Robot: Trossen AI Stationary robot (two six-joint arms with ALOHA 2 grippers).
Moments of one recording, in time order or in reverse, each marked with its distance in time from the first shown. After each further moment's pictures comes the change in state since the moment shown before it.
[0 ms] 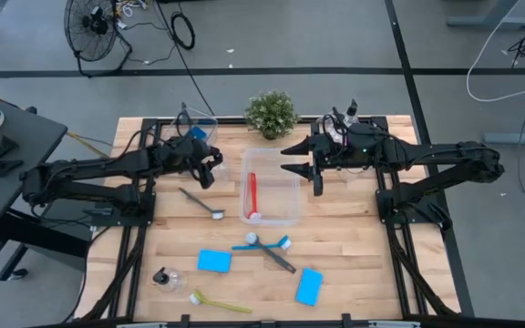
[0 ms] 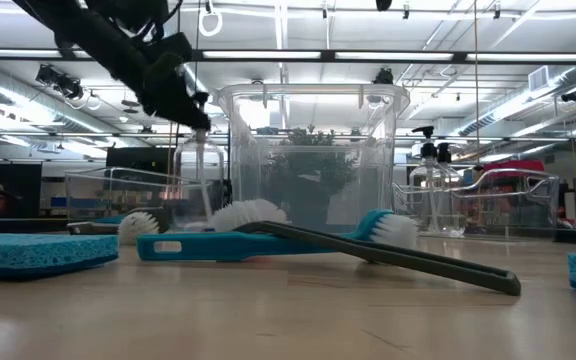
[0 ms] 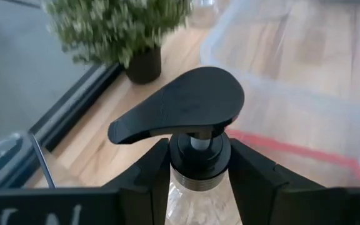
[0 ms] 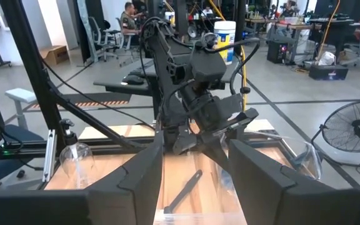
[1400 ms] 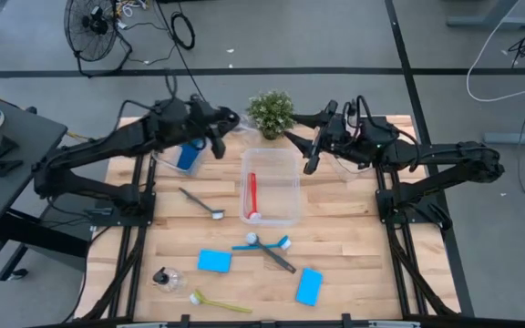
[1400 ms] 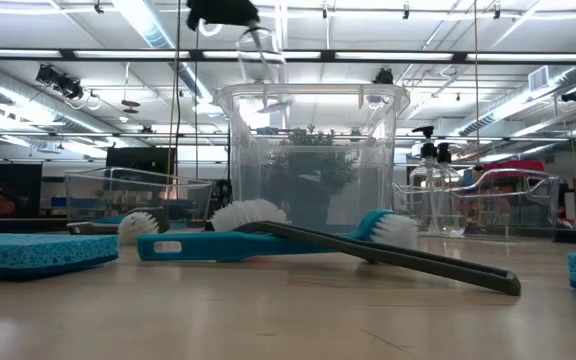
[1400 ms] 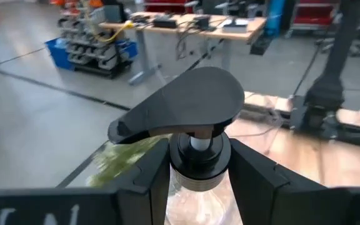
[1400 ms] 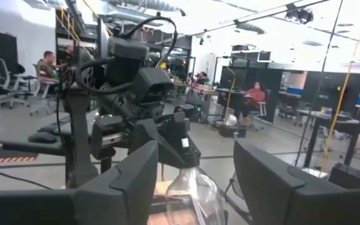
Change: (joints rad) left arm -0.012 0.167 0.570 -0.075 -0.017 0.024; right arm 0.001 0.000 0.000 0.285 0.315 -0.192
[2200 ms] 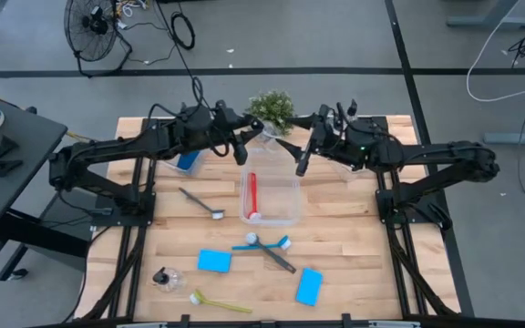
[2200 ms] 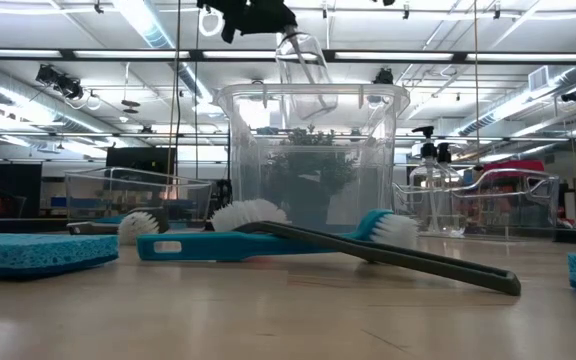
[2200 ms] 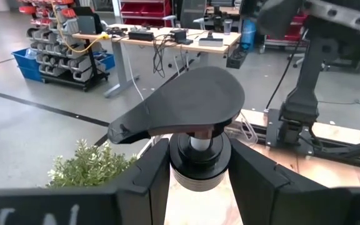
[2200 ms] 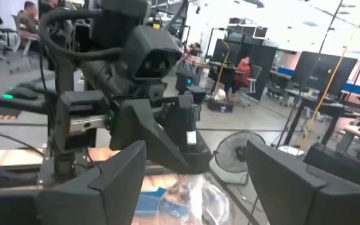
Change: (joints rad) left arm -0.051 0.174 0.000 0.234 0.036 -0.026; right arm -0.016 0.055 0.000 -0.086 0.043 -0.049
